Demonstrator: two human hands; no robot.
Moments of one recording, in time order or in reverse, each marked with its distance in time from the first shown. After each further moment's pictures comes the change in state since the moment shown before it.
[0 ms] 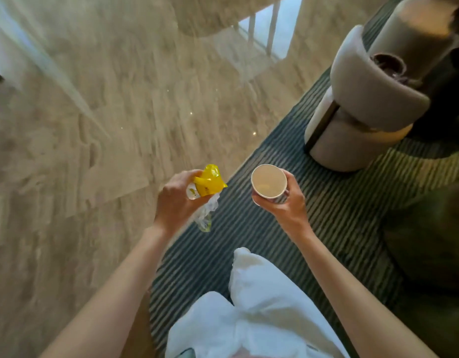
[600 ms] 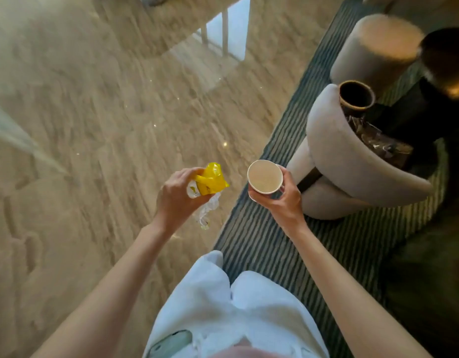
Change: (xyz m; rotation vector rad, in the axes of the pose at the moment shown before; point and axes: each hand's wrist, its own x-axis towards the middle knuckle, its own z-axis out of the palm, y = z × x) left_hand 0.504 -0.035 0.139 -0.073 -0.129 0.180; right_hand 0.474 0.011 -0.021 -0.037 0.220 0.086
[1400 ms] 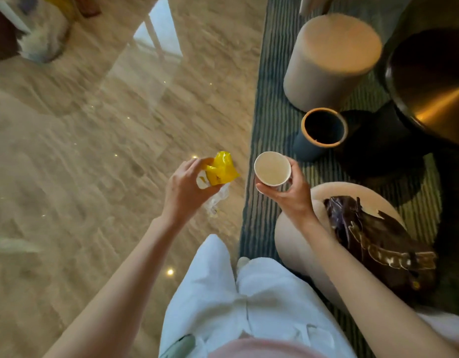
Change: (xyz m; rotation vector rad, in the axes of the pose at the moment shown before) left_hand 0.646 0.007 0.217 -0.085 -0.228 0.247; right_hand 0.593 0.026 -0.079 0.068 0.296 0.155
